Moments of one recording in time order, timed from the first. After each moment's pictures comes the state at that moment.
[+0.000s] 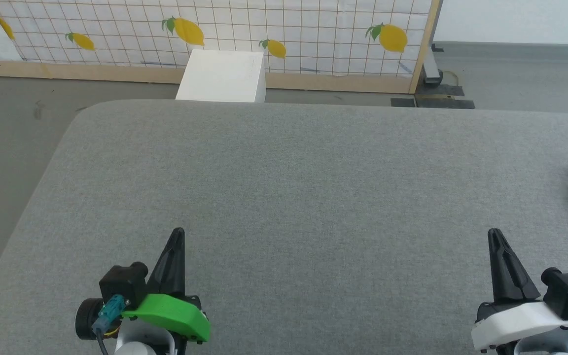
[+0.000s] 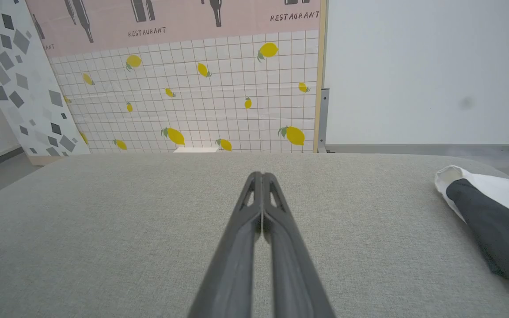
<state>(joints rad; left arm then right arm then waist) -0.04 0.06 -0.08 0.17 -0.21 -0.08 -0.21 0.07 -0.05 -0.09 0.05 0.12 0.13 -0.17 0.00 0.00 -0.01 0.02</state>
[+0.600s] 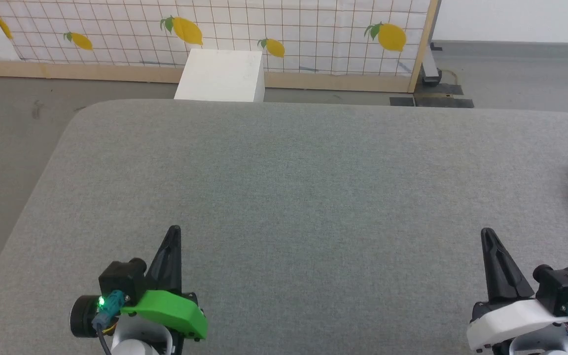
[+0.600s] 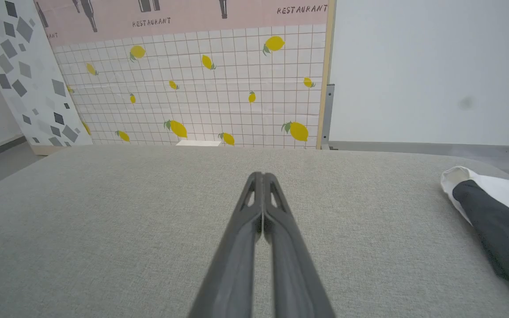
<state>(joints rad) -0.04 0.06 -0.06 0.14 -0.17 -0.07 -0.18 0.06 -0.05 -0.08 0.04 0.10 0.13 -0.14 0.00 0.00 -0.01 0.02</state>
